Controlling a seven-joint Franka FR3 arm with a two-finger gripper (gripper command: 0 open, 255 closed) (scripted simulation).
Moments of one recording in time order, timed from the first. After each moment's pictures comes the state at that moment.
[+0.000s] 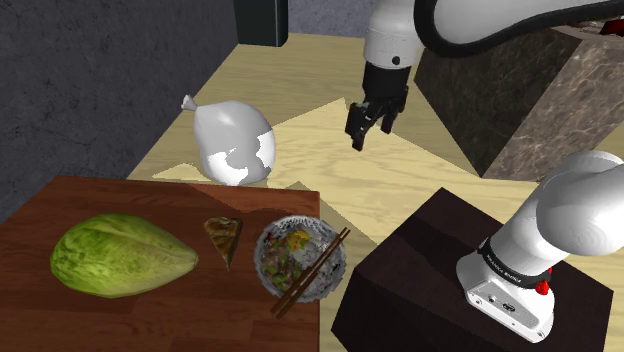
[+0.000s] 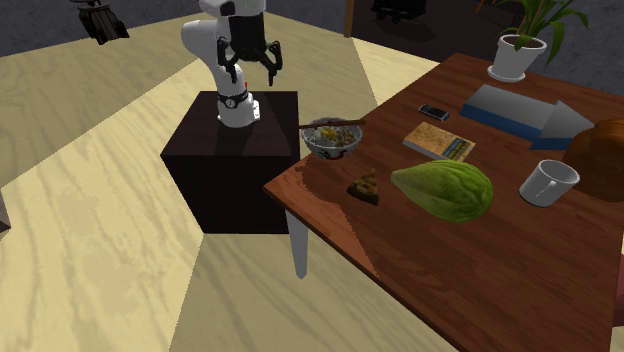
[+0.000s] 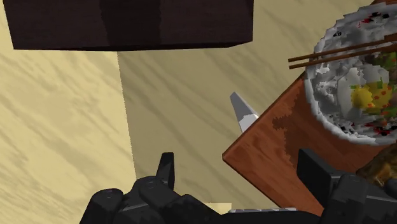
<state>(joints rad) 0.05 -0.54 0.38 -2.39 0.14 1.85 0.35</state>
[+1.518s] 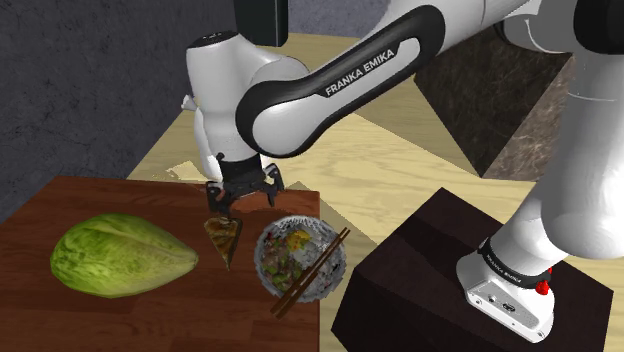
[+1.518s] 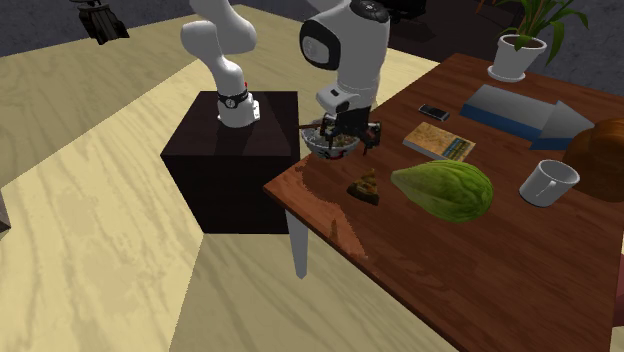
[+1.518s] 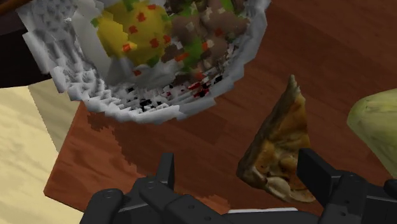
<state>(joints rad) 0.18 0.39 0.63 -1.82 -0.20 2.08 1.14</state>
